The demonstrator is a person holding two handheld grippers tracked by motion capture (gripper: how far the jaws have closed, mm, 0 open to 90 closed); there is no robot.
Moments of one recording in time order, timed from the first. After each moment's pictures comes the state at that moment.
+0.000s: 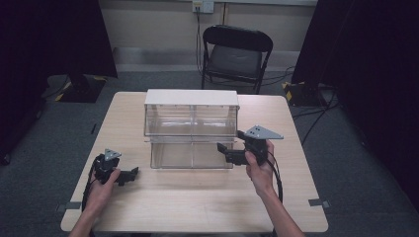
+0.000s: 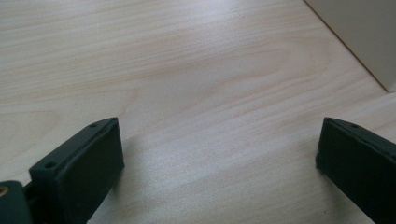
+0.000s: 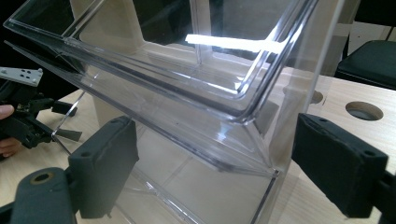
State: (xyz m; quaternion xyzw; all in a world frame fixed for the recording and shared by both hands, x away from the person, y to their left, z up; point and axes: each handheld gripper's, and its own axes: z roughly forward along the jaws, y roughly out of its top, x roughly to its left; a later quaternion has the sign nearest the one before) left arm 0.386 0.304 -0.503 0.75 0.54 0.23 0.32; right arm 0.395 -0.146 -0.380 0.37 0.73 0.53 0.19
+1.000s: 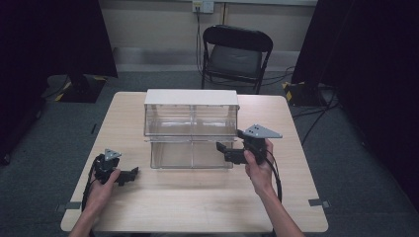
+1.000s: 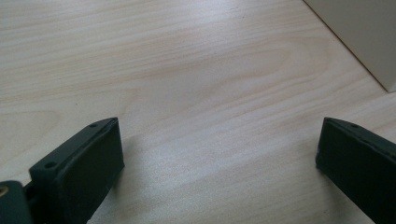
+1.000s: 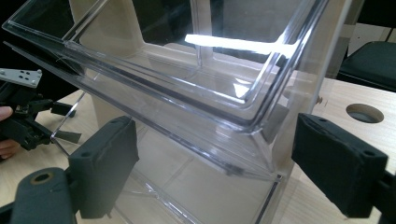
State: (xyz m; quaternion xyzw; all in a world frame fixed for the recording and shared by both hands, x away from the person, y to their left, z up) left arm 0.386 0.304 -0.503 0.75 0.54 0.22 0.32; right arm 0.396 -0.143 -0.378 0.38 0.73 0.53 0.19
